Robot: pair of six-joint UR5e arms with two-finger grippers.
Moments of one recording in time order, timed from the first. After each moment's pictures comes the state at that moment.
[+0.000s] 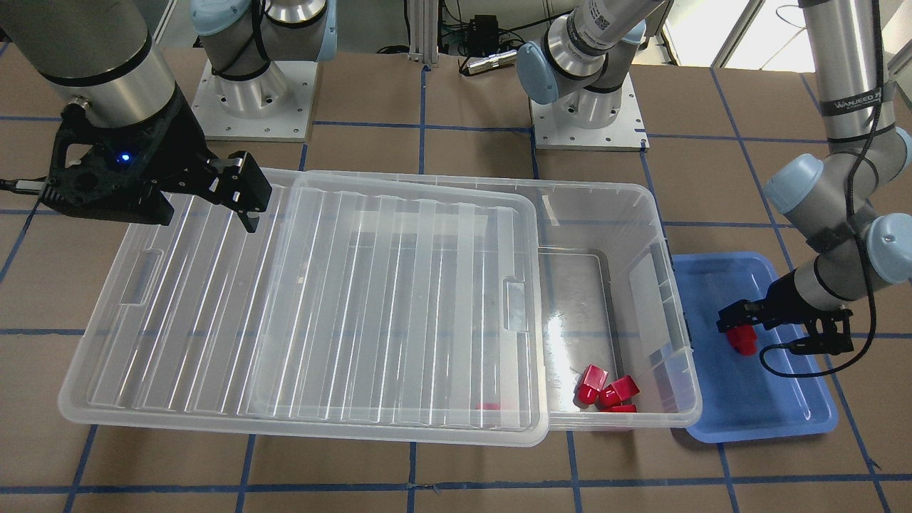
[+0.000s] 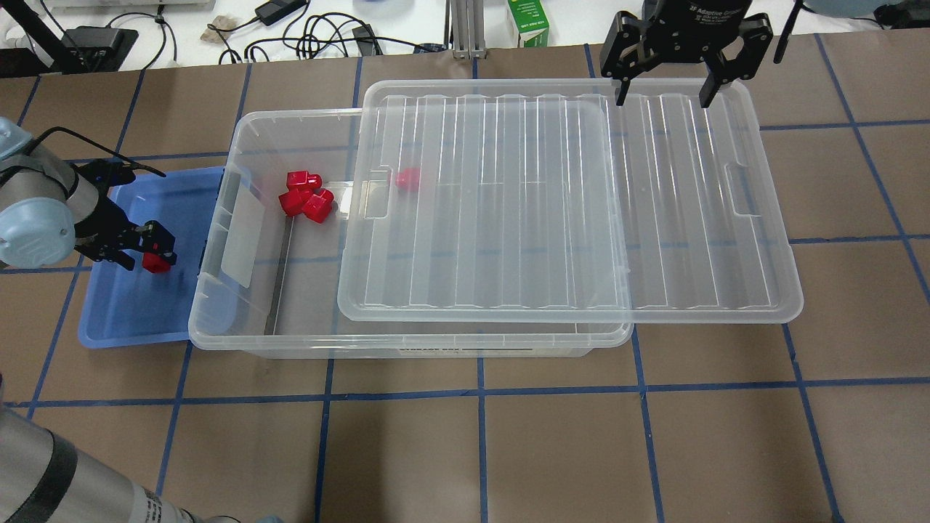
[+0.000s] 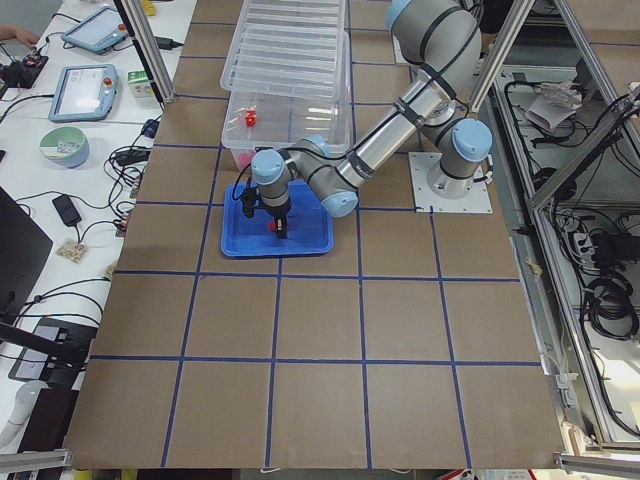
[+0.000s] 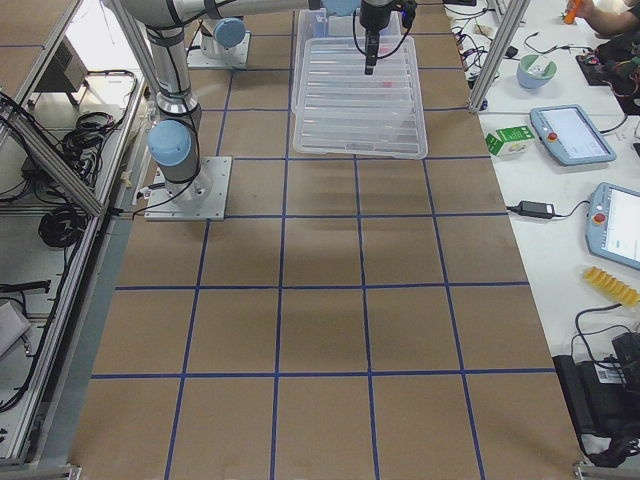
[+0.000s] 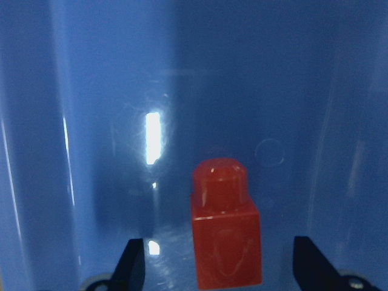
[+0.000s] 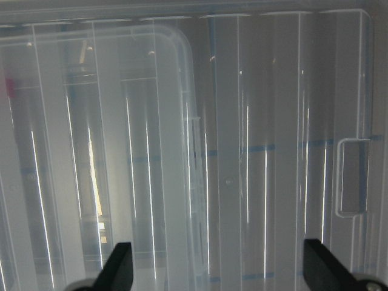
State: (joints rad) left arm -1.01 -2.03 -1.82 -0.95 1.56 0.50; right arm 1.61 -1.39 1.32 -1.50 -1.56 0.12
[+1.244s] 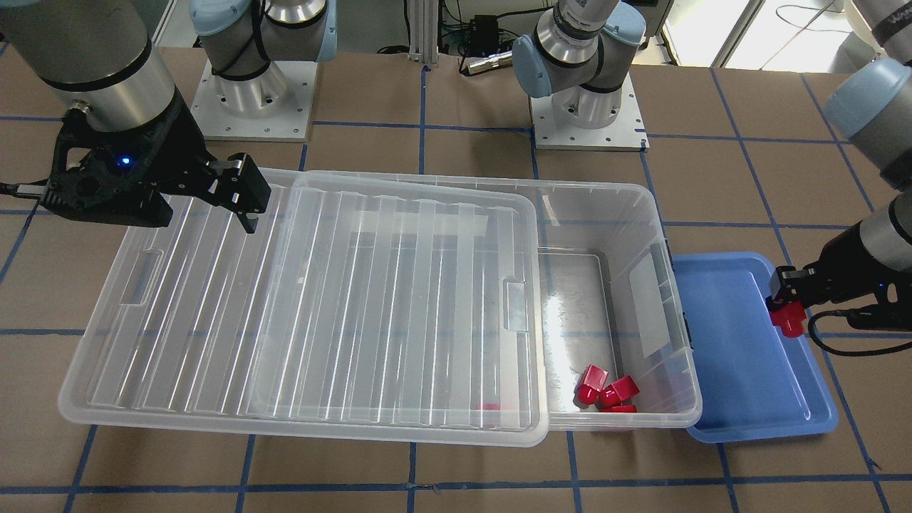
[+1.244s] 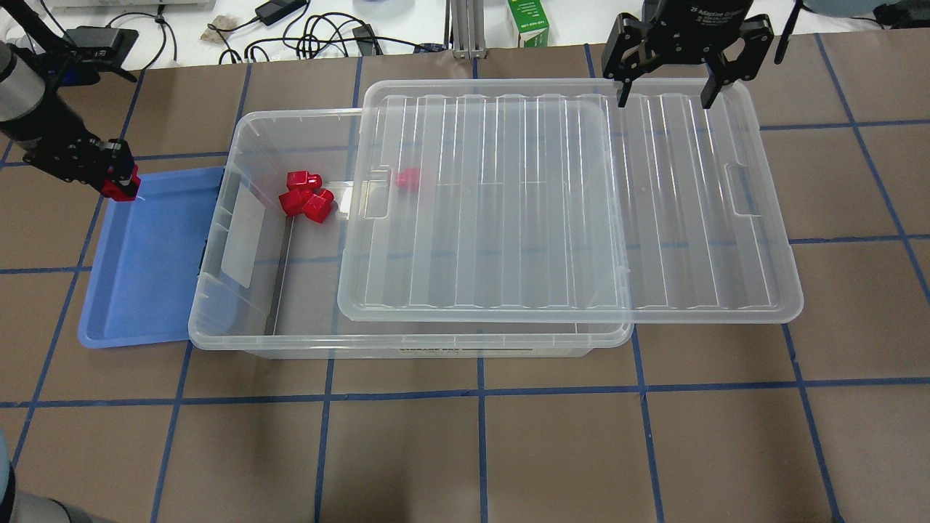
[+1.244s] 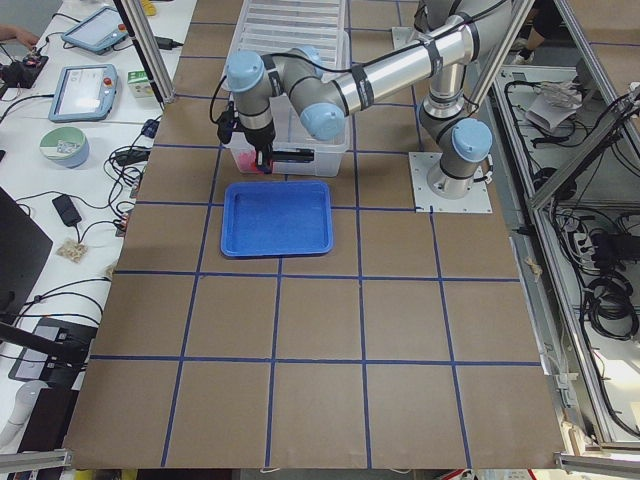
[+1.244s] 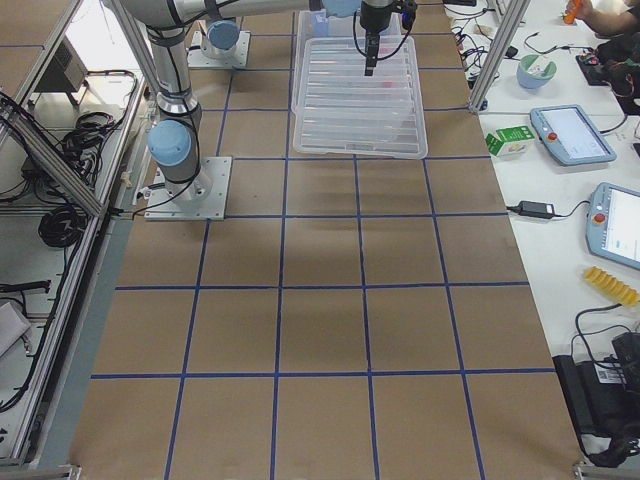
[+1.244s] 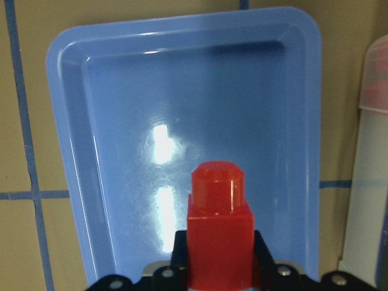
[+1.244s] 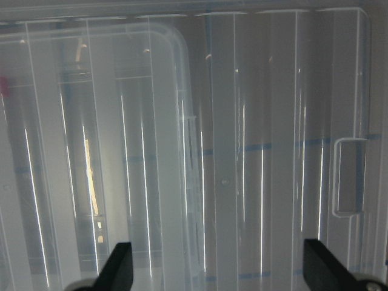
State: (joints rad) left arm -1.20 -1.81 -1.50 -1.46 1.58 0.40; right arm 1.61 -1.39 1.32 -1.50 -1.57 0.12
